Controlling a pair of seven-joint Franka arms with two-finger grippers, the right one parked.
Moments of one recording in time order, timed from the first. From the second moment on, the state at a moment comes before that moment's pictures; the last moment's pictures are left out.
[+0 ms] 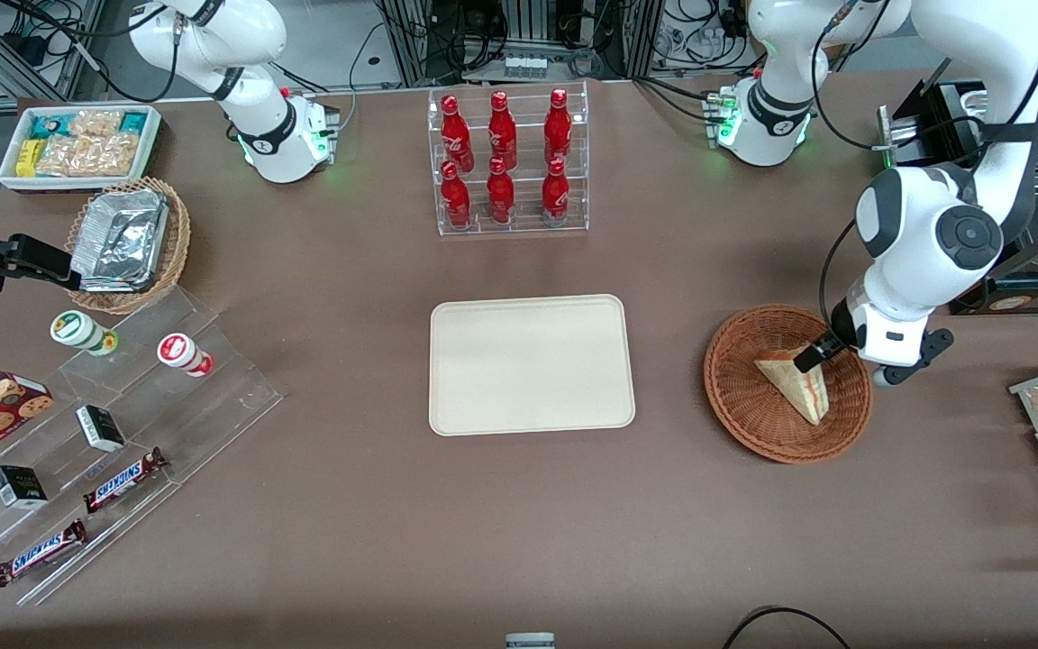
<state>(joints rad) 0.01 0.13 -0.09 -2.22 -0.02 2.40 -0.71</state>
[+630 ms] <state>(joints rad) 0.01 0.20 -0.09 -2.22 -0.02 2.45 -0.79</state>
